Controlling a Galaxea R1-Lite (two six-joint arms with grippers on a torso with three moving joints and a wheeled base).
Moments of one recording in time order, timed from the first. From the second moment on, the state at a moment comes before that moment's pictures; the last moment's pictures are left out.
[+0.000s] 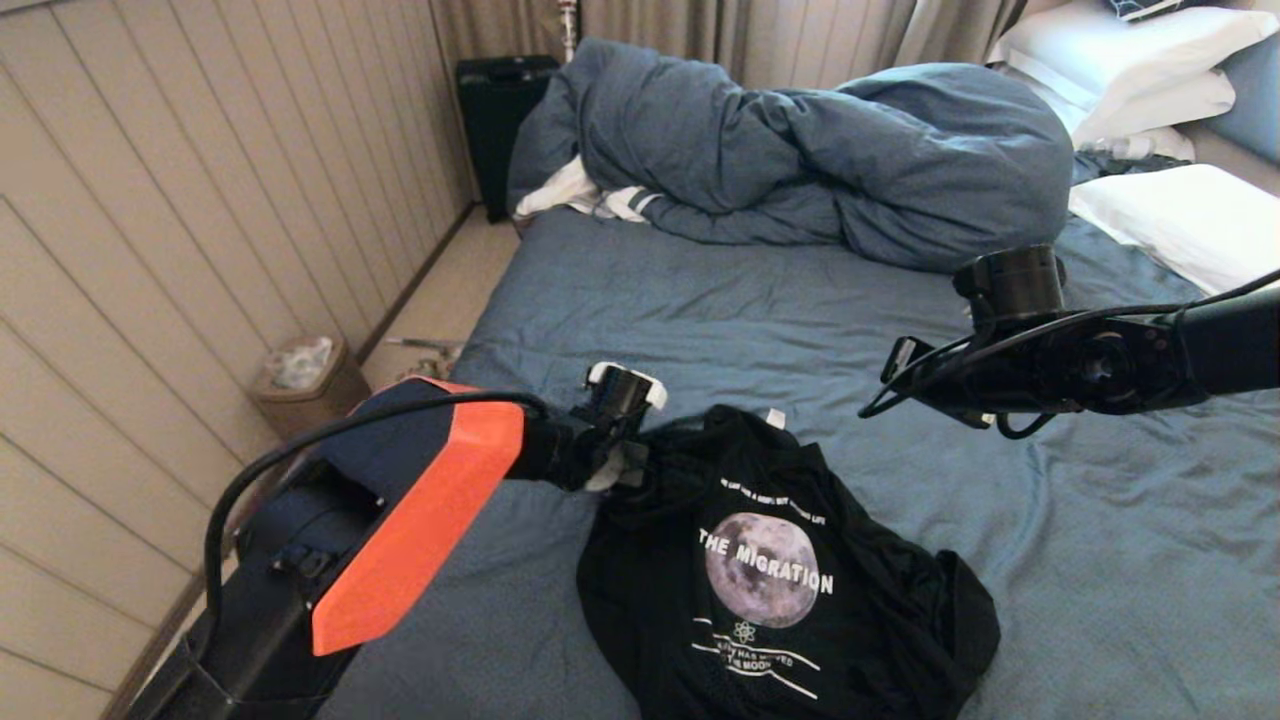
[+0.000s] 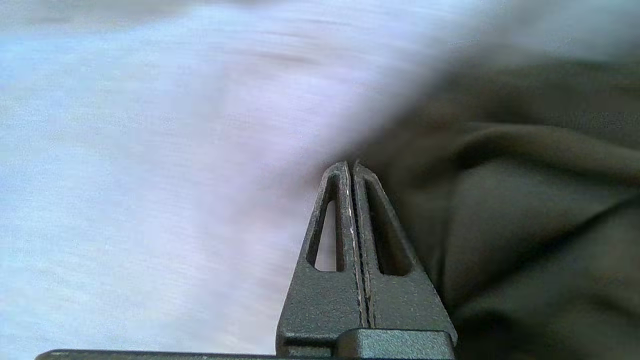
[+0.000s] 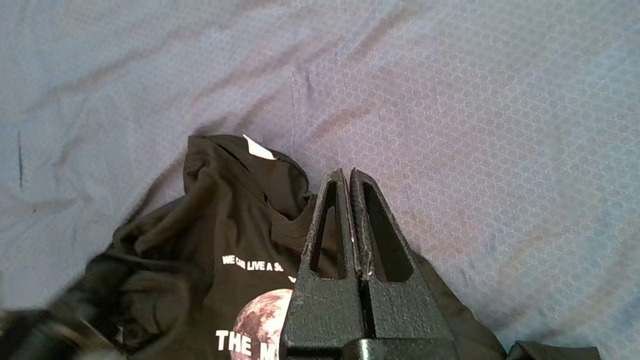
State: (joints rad) left arm -0.63 2.60 -1.93 0.06 0.40 -0.17; right arm 0.14 1.93 -1.29 -0.08 -0.07 0.54
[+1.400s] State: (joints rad) left arm -0.88 2.48 -1.93 0.12 0.38 -0.35; right arm 0.14 1.92 -1.26 -0.08 -0.07 0.54
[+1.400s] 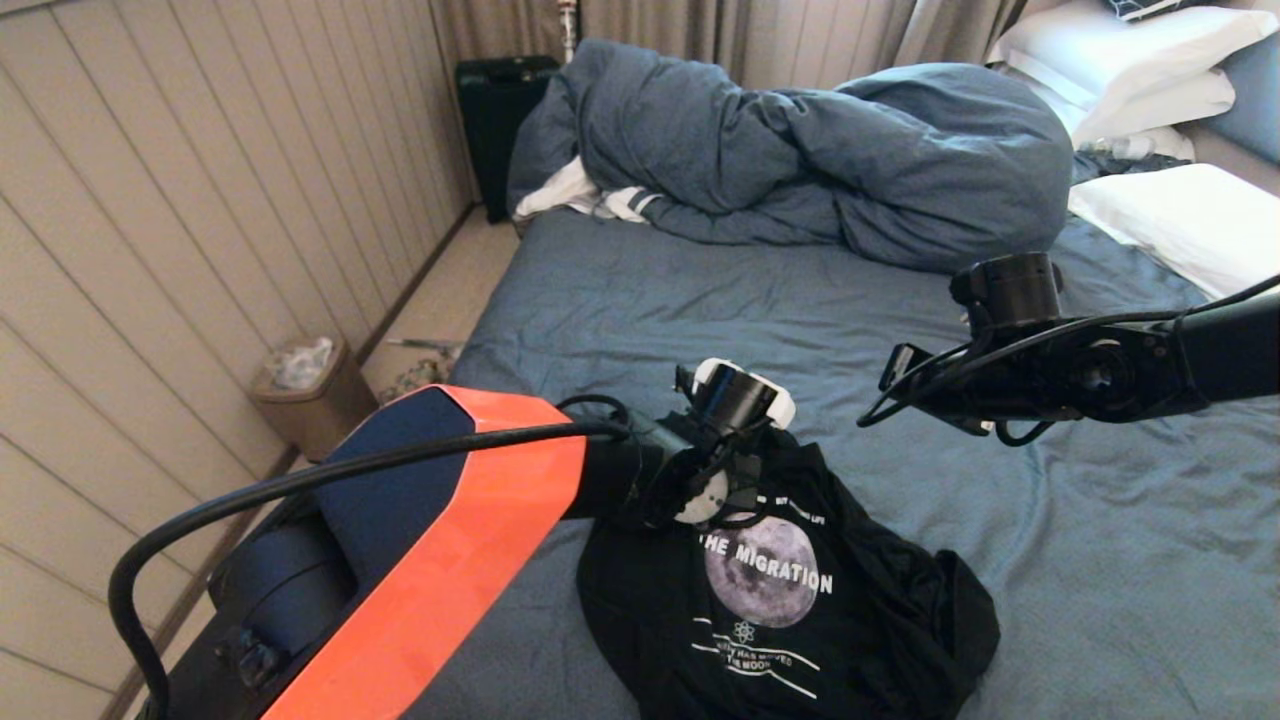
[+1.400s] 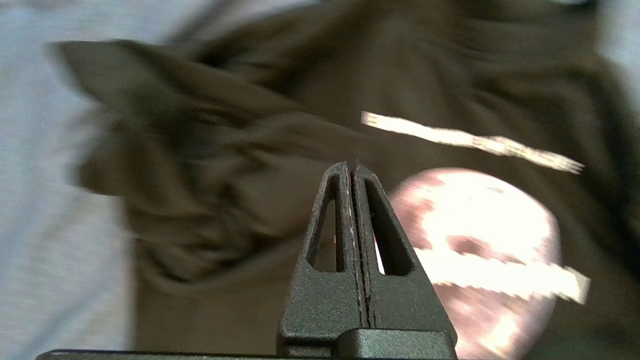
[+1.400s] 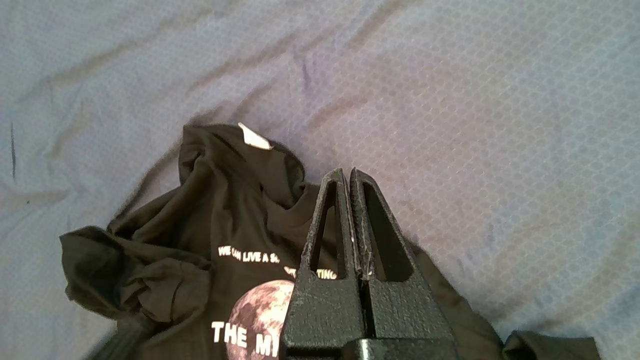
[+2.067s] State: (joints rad) left arm -0.88 2.62 -1.94 0.00 0.50 -0.22; right arm 0.13 1.92 -1.25 -0.08 -0.07 0.54
